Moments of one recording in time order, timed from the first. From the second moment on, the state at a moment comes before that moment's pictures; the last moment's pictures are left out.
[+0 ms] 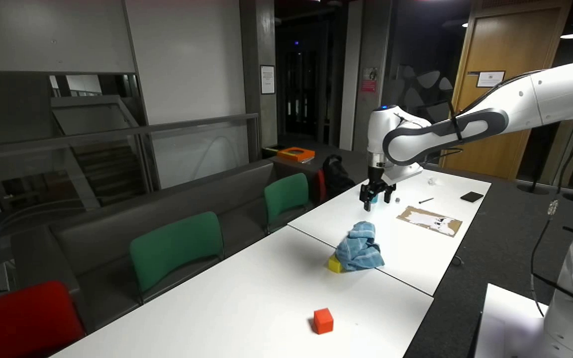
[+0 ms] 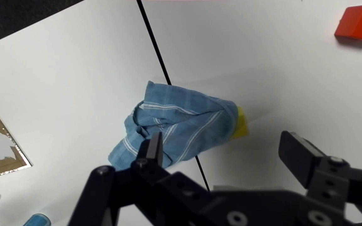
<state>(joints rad) -0.03 -0.10 0.02 -2.09 -0.13 2.01 0.42</state>
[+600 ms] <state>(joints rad) -0.01 -0.09 0.04 -2.10 -0.18 2.01 0.42</state>
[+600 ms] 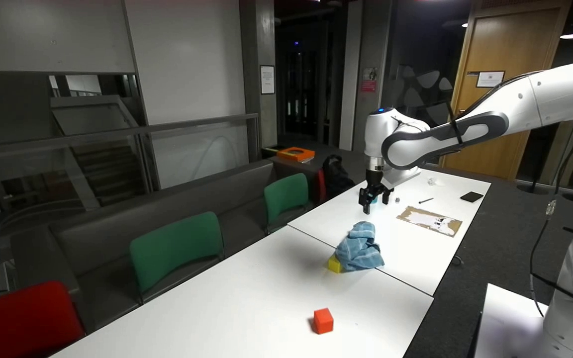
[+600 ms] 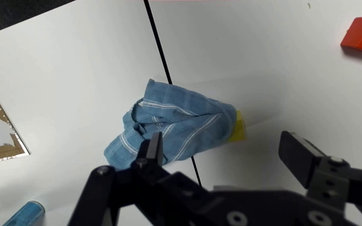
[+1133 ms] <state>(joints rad) -0.01 -0.05 0.01 -2.09 -0.18 2.03 0.39</state>
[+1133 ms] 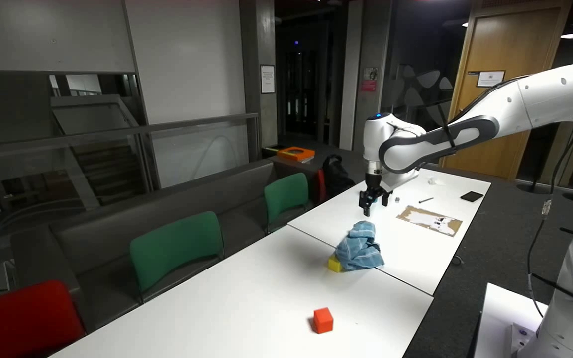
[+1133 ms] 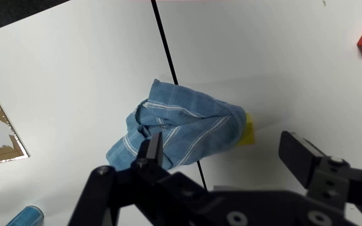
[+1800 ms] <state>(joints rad) -0.13 0.13 -0.13 -2.00 0.20 2.09 0.00</state>
